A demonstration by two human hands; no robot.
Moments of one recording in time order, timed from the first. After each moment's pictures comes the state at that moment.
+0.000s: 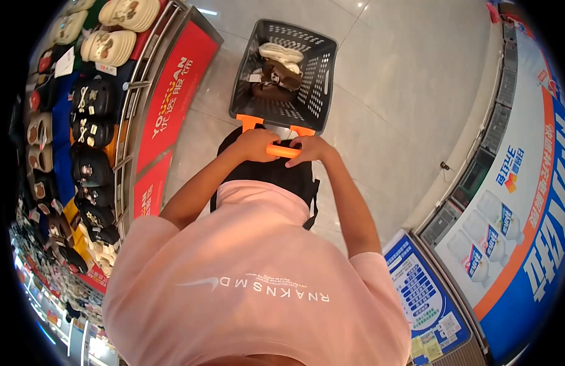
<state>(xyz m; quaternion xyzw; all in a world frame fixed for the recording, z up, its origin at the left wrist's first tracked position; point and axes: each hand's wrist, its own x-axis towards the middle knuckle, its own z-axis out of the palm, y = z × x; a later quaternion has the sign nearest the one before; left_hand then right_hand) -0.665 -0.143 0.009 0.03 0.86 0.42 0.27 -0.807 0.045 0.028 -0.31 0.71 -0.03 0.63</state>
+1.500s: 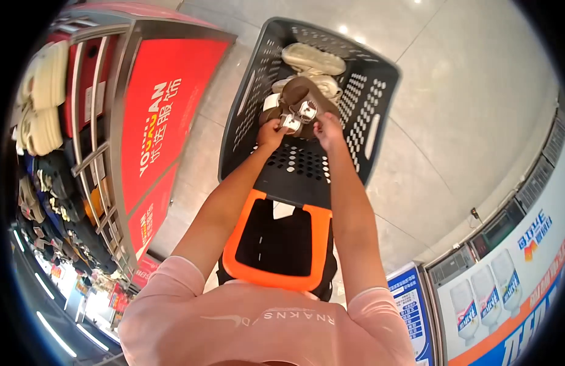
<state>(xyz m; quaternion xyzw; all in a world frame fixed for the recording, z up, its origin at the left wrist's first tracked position) -0.758 -0.160 -0.400 -0.52 0.68 0.49 0.16 -0.929 -0.035 -0.382 0.39 0.52 -0.56 0.51</state>
